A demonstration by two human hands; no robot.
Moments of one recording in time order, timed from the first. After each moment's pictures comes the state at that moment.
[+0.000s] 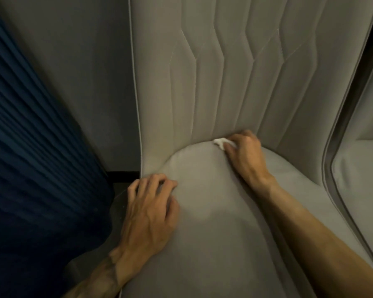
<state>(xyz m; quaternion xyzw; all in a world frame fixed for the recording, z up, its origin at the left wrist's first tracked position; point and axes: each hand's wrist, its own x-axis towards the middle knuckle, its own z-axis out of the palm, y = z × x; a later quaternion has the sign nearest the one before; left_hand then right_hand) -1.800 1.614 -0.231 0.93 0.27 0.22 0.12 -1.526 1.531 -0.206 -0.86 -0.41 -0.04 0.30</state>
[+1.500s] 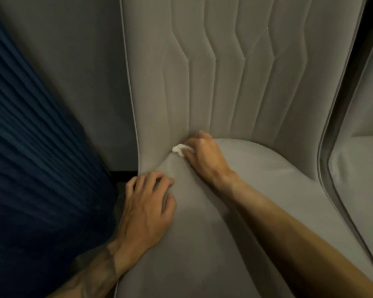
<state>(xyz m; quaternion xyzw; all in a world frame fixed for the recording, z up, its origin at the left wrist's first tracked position) -1.798 1.611 -0.223 0.94 0.28 0.19 0.10 -1.582 1.575 -0.203 -0.79 -0.53 0.02 0.30</state>
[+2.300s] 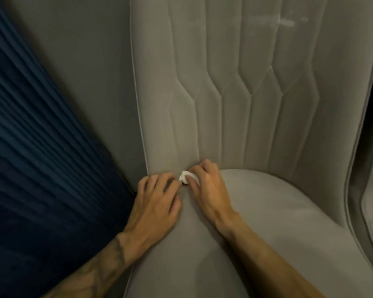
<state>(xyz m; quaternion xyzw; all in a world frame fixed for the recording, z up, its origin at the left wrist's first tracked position) -1.757 1.652 -0.191 0.95 0.23 0.23 -0.05 -1.592 1.582 -0.206 -0.74 -0.52 0.00 0.42</state>
